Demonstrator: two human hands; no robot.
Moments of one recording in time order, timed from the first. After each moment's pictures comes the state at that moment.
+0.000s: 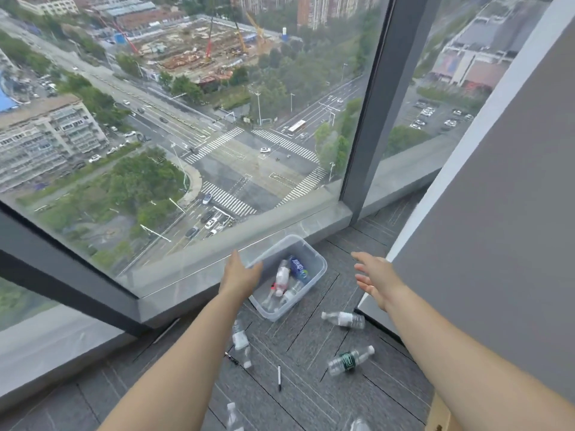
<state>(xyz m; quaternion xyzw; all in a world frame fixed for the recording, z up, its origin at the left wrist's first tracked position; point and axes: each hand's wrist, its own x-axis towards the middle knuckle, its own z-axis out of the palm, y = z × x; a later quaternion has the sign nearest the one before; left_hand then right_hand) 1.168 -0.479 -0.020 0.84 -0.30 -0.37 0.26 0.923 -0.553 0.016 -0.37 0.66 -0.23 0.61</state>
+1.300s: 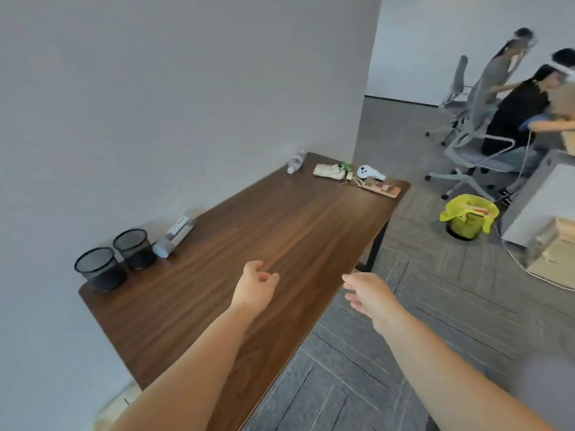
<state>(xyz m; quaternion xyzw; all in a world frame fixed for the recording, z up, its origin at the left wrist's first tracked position) 0.216 -0.039 0.078 0.27 -0.81 -0.51 0.02 0.166 0.171 0.103 0.12 0.77 -0.59 0.23</state>
